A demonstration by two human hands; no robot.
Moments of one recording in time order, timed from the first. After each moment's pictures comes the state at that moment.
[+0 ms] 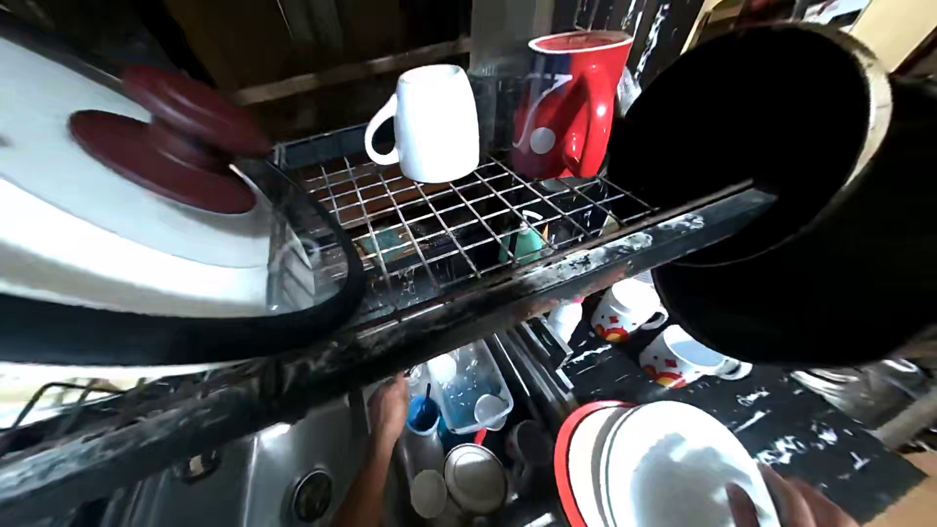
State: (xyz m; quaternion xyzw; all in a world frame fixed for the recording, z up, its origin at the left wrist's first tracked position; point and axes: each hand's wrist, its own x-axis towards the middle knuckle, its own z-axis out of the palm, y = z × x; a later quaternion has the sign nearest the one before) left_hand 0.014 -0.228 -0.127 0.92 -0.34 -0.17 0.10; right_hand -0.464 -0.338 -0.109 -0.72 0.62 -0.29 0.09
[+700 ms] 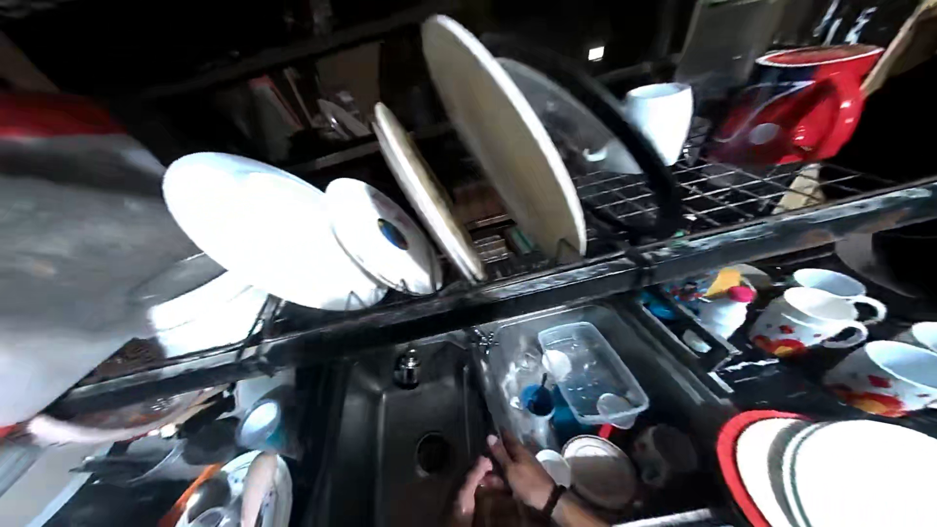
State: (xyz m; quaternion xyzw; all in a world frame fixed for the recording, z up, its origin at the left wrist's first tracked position) left_hand -0.038 0.037 -0.098 0.59 -0.08 -0.49 0.64; right_hand -0.095 -0.108 -0.092 -0.75 0.29 0.04 0.60
